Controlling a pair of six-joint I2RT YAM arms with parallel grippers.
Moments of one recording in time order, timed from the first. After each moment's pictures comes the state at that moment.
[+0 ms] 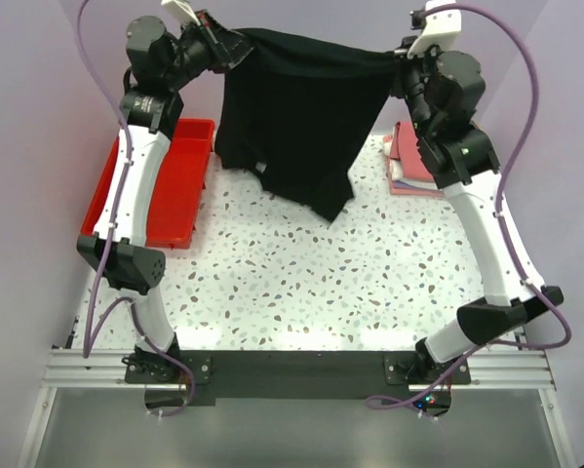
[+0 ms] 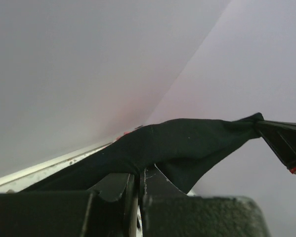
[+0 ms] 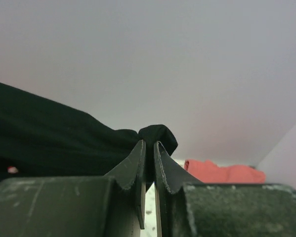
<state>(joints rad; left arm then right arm) -0.20 1.91 2.31 -0.26 0.50 -0.61 0.39 1.55 1.99 -0.34 0.34 -0.11</state>
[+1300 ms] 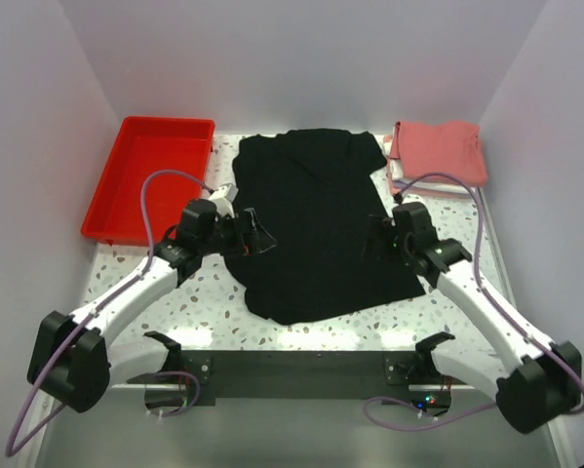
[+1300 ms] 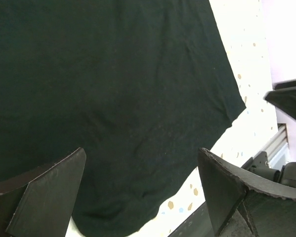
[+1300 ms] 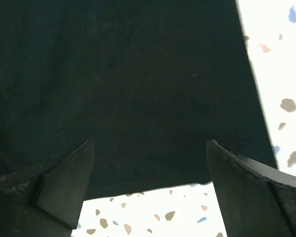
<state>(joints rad) -0.44 1.13 0.69 -0.14 0.30 -0.60 0.40 1.00 0.81 -0.63 0.16 0.47</state>
